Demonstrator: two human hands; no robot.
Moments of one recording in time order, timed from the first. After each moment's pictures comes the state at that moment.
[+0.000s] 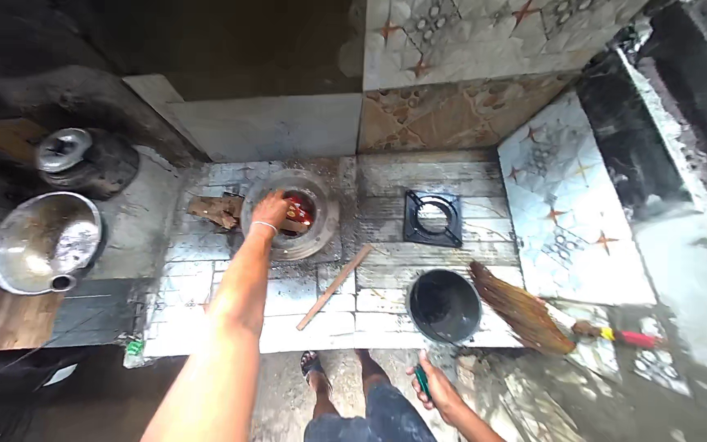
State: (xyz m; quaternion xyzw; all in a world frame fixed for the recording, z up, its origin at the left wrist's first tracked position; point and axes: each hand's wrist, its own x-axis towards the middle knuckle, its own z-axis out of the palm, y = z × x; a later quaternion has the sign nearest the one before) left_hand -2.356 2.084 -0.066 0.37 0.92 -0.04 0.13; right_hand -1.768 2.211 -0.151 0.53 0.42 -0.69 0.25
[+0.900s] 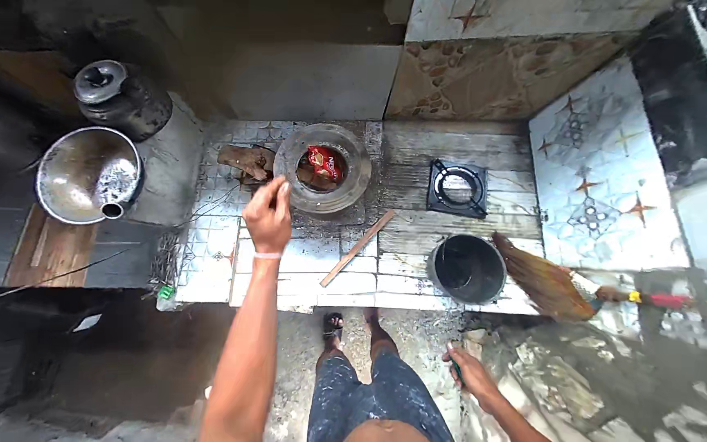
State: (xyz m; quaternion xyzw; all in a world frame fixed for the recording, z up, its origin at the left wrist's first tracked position) left_hand -2.198 1.950 0.021 0.23 0.88 0.41 -0.12; right_hand -1.680 2.179 -0.157 0.56 0.55 -0.57 0.25
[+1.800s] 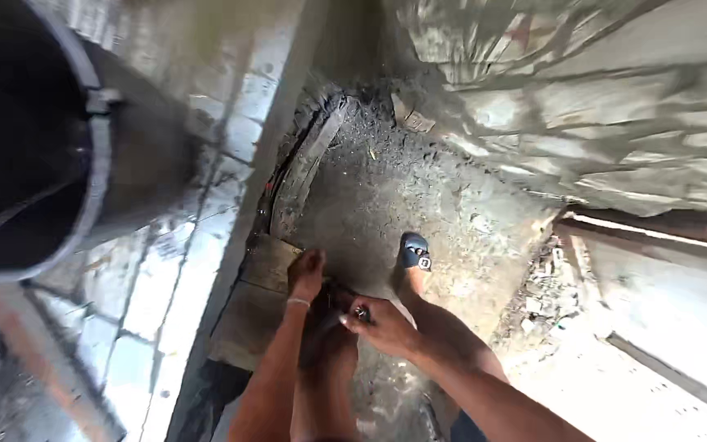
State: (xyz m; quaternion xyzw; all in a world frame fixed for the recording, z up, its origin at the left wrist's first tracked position) left_hand -1.801 2.056 -0.496 0.45 0.73 0.01 0.51; right_hand -1.593 1.992 -0.425 0.54 0.42 -0.73 -0.02
